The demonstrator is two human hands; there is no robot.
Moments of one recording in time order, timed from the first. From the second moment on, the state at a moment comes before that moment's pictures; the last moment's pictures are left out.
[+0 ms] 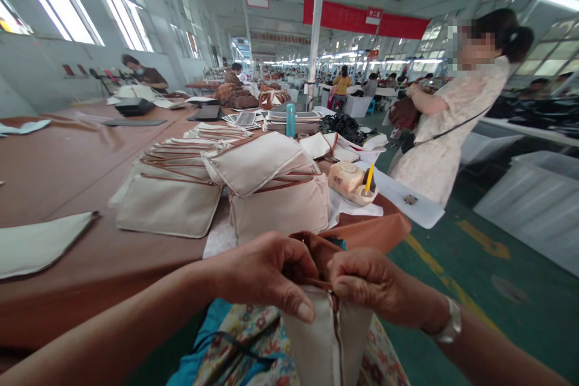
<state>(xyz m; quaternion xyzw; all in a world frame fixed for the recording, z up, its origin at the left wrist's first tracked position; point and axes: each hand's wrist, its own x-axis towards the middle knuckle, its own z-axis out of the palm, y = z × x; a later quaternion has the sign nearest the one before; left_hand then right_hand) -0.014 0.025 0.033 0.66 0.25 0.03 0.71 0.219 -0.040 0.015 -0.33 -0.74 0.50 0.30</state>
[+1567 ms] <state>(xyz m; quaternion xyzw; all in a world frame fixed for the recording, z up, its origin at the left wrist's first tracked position) -0.072 0.254 0.025 0.77 0.53 0.33 -0.12 0.267 0.253 0.032 -0.56 -0.55 0.14 0.61</state>
